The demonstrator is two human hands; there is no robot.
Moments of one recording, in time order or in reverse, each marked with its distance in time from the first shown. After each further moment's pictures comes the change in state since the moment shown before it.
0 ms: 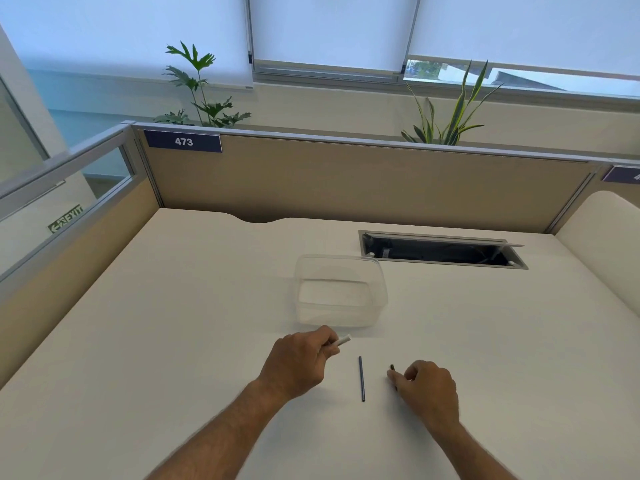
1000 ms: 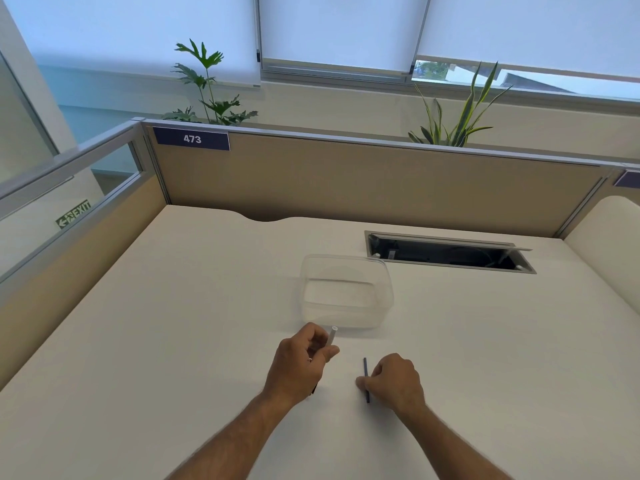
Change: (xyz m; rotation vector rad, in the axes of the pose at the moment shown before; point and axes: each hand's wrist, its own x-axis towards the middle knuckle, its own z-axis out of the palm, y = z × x) left_hand -0.011 -0.006 0.012 -0.458 0.144 -0.314; right_hand -0.003 -0.059 0.016 -0.046 -0.310 0.017
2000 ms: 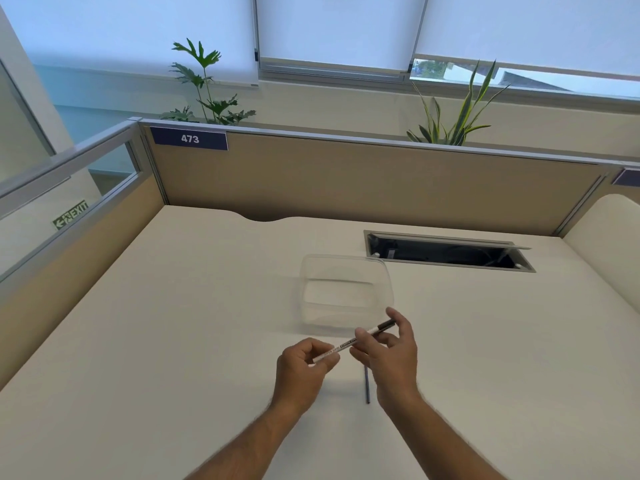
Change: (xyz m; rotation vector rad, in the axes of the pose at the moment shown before) left_hand -0.010 -0.009 0.020 -0.296 0.091 -0.245; right_hand -0.036 -0.045 -0.023 1.272 0.169 -0.118
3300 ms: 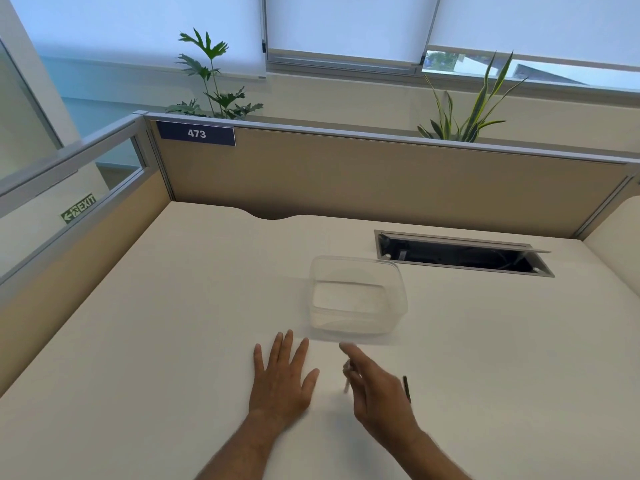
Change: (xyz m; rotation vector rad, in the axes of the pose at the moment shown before) left_hand 0.026 -0.063 -0.038 1.274 -0.082 0.231; right_hand -0.013 0.035 -0.003 -0.716 -0.353 -0.880
